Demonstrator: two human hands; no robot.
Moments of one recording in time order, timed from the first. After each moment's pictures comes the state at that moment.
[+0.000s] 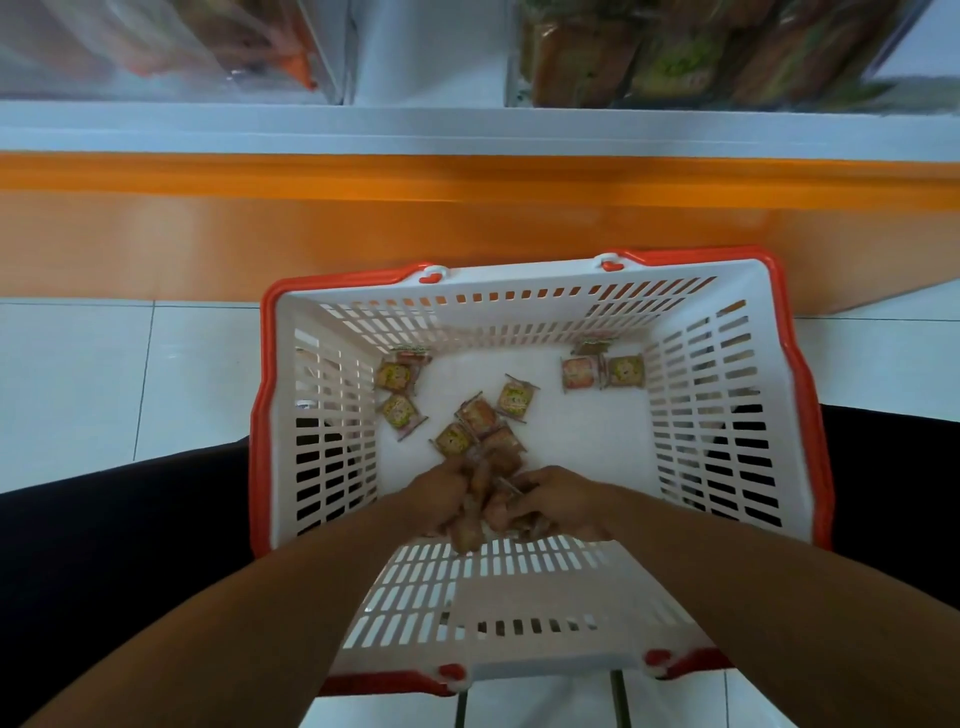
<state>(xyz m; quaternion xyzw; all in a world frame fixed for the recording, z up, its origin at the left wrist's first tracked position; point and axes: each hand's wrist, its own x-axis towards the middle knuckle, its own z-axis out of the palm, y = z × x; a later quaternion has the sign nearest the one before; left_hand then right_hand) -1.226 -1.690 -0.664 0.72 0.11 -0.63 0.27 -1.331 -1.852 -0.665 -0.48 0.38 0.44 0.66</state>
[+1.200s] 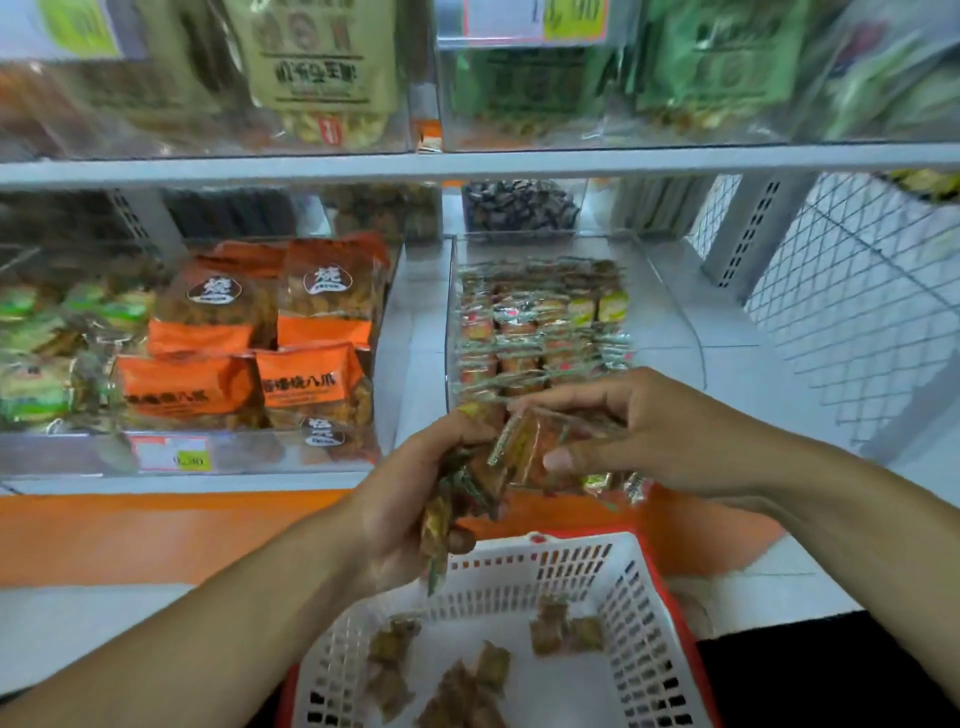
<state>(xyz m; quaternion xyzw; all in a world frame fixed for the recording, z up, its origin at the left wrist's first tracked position) -1.135 -1.791 -0.266 0.54 -0.15 -0.57 0.59 -1.257 -1.985 -0.229 -0.82 0.06 0.06 0.57</state>
